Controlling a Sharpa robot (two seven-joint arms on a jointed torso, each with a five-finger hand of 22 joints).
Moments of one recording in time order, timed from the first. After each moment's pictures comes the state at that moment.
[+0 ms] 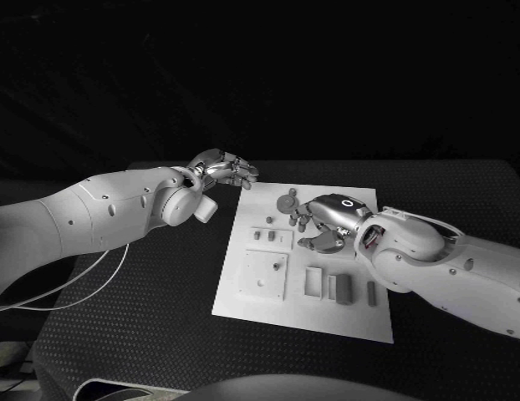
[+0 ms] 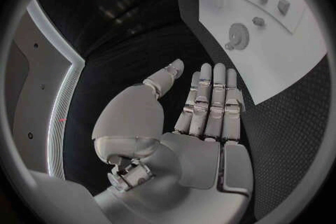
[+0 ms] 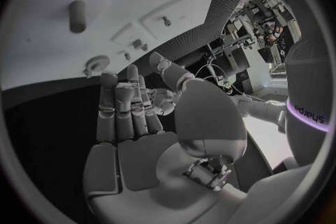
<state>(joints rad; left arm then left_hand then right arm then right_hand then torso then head) 1.24 -0.68 -0.14 1.10 -0.27 -0.12 0.22 1.05 -0.06 0.55 -0.27 0.05 0.87 0.18 0.32 0.49 1.18 0.11 0.08 0.30 0.88 0.10 0.67 0.44 0.01 0.82 0.01 0.07 1.01 1.15 -0.68 -0.07 1.51 -1.65 -0.30 -0.07 1.14 -0.16 0.62 -0.29 0.09 0.85 0.16 0.30 0.48 1.09 0.11 0.20 0.25 1.09 0.00 1.37 0.74 0.24 1.01 0.04 0.87 1.31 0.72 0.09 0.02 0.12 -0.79</state>
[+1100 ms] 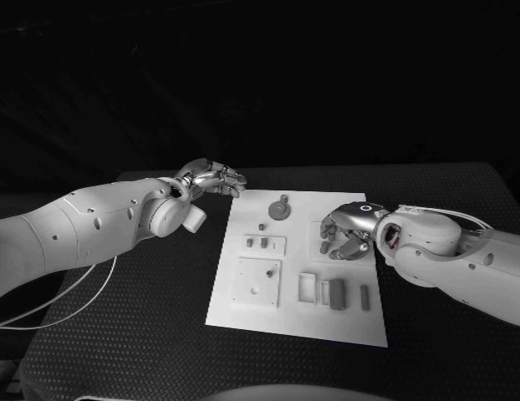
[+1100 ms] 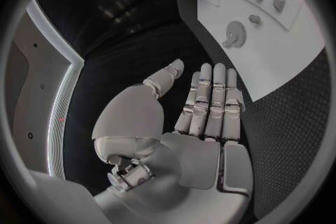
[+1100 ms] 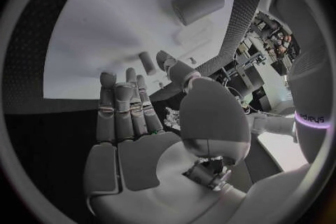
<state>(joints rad) 1.24 -0.68 -0.14 1.10 -0.27 -0.12 0.22 1.05 -0.06 0.55 -0.27 0.05 0.87 0.18 0.32 0.49 1.18 0.11 0.08 0.30 0.88 0.11 0.67 0.44 0.01 0.82 0.01 0.07 1.01 1.18 -0.75 -0.10 1.46 -1.71 -0.08 -0.12 1.10 -0.23 0.63 -0.24 0.09 0.83 0.13 0.29 0.46 1.04 0.14 0.18 0.22 1.05 0.02 1.36 0.74 0.24 0.99 0.06 0.87 1.31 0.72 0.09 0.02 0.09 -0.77</state>
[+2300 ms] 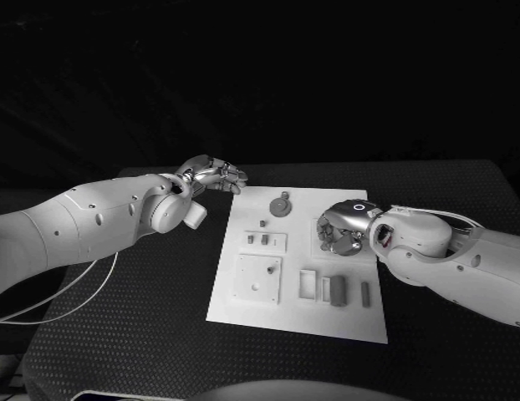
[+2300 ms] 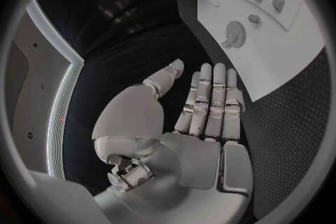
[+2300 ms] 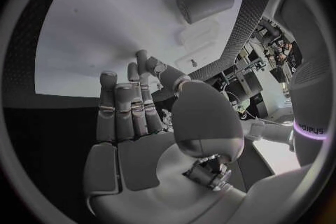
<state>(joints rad) 1.24 -0.68 -0.14 1.09 -0.27 -0.12 0.22 1.05 -0.06 0.55 -0.27 0.05 0.87 0.18 0.32 0.49 1.18 0.11 0.08 0.30 0.88 0.11 0.67 0.44 0.01 0.82 0.01 0.07 1.01 1.17 -0.72 -0.11 1.44 -1.77 -0.12 -0.12 1.19 -0.05 0.63 -0.29 0.09 0.97 0.12 0.37 0.48 1.19 0.07 0.28 0.27 1.11 -0.04 1.37 0.73 0.24 1.01 0.04 0.88 1.31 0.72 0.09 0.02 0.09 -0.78</state>
